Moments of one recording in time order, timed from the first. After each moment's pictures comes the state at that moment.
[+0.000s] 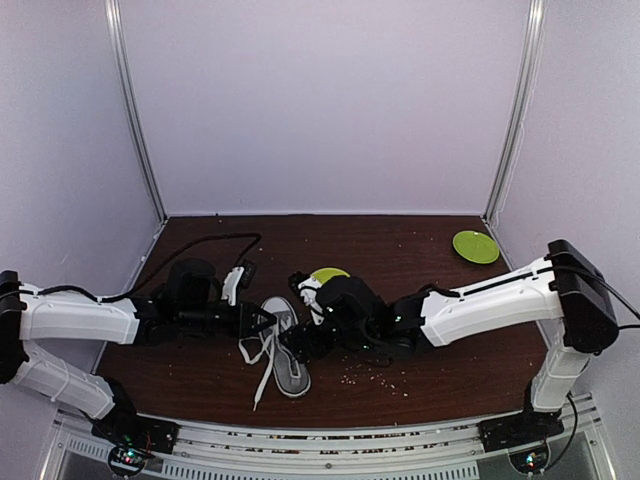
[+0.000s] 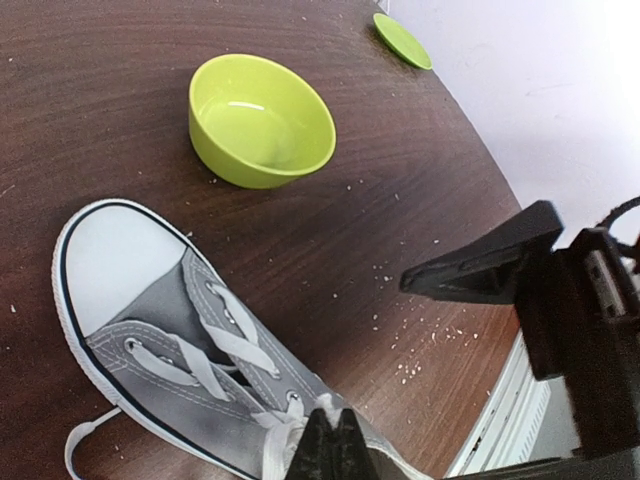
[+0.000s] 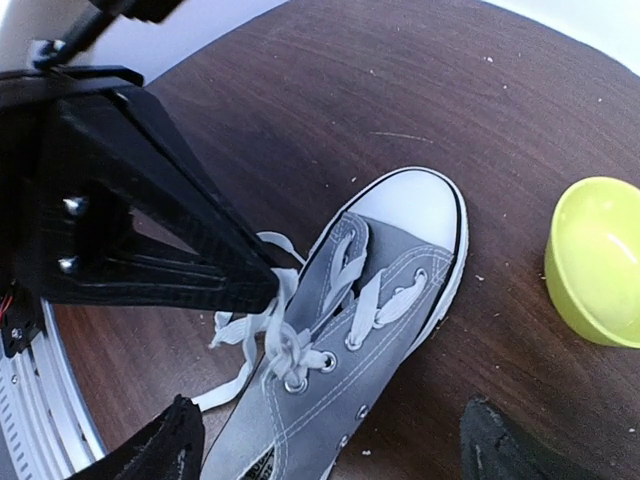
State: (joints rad) left arm -0.79 1.27 0.55 0.18 0.29 -0.56; right arm 1.19 1.76 1.11 0.06 0.21 0.36
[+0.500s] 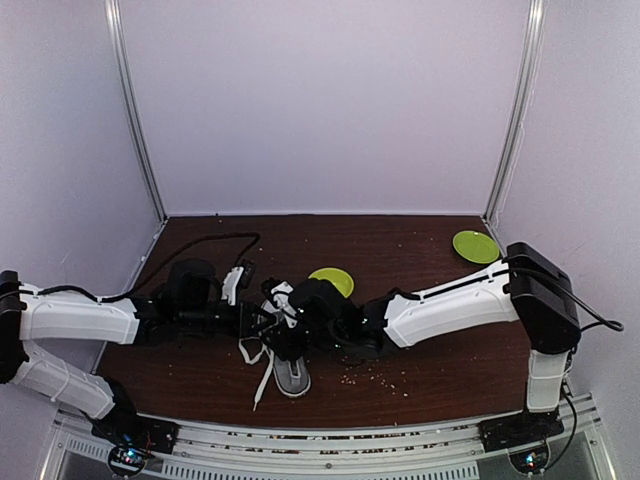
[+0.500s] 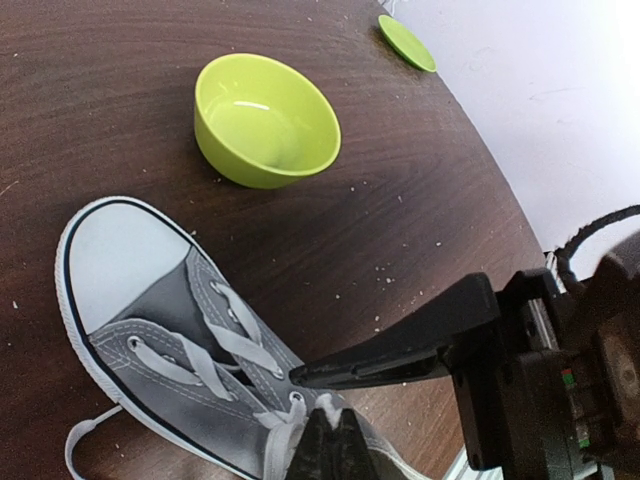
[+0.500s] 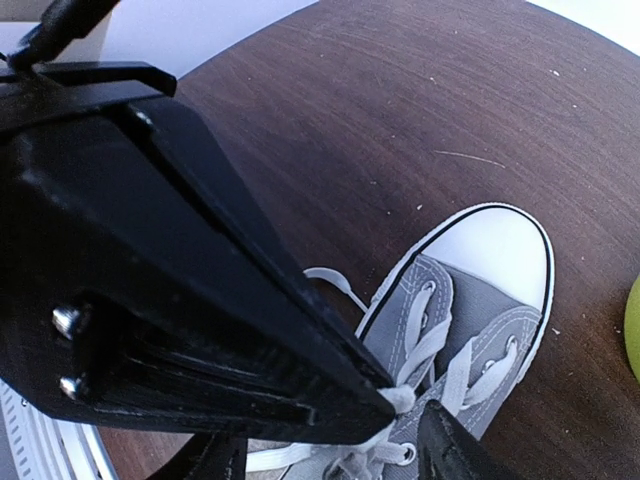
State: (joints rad) left arm -0.79 1.27 0.55 0.18 0.28 -0.57; right arm 1.19 1.97 1.28 0.10 0.13 0.34
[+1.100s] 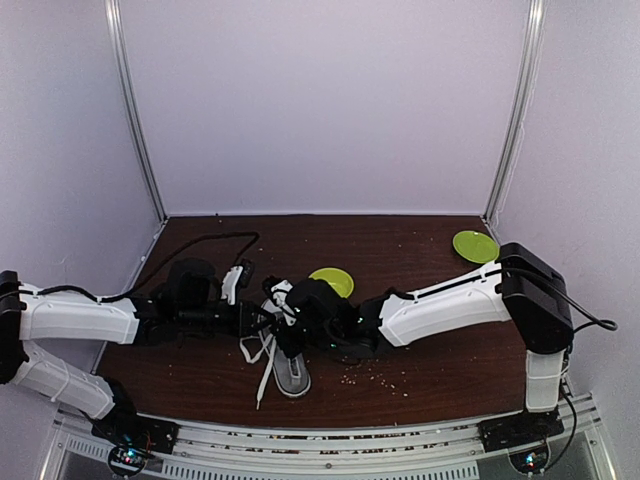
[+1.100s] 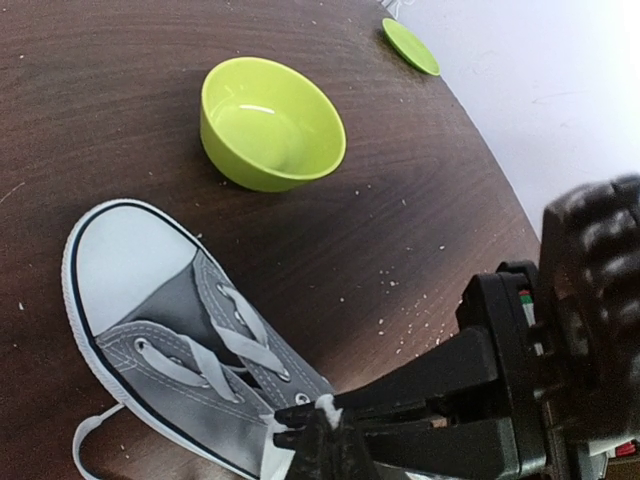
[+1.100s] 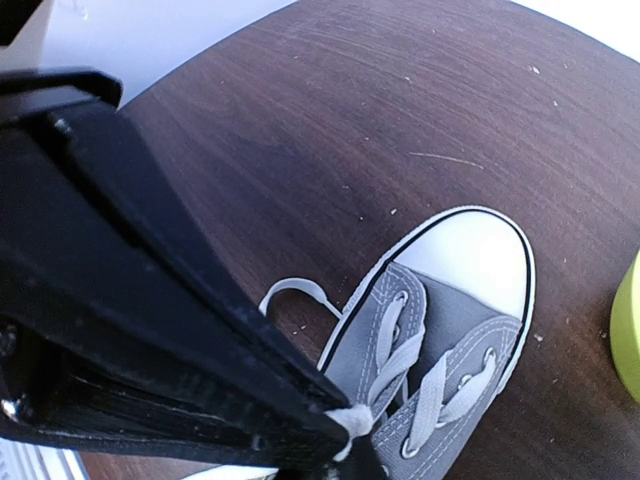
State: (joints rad) left arm -0.79 1.27 0.55 0.18 0.27 -0.57; right arm 1.18 2.00 1.31 0.10 0.18 0.35
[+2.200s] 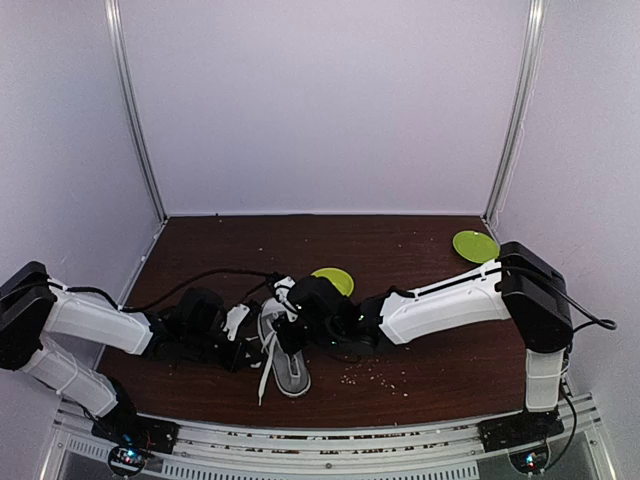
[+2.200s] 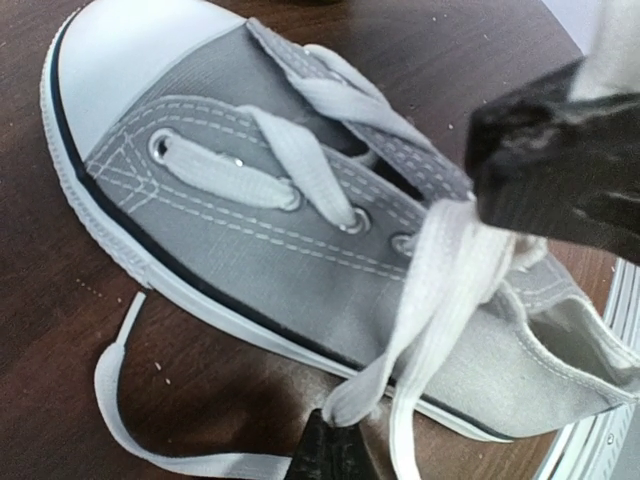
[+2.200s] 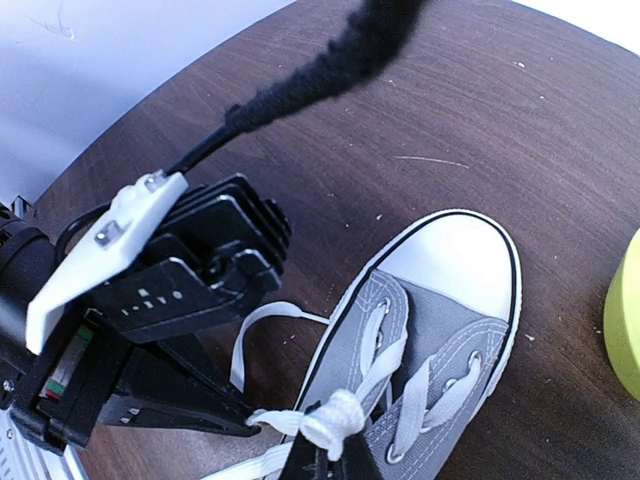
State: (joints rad) left arm -0.77 1.39 0.42 0.16 0.30 -0.29; right arm 1.17 2.00 1.31 0.11 0.18 0.38
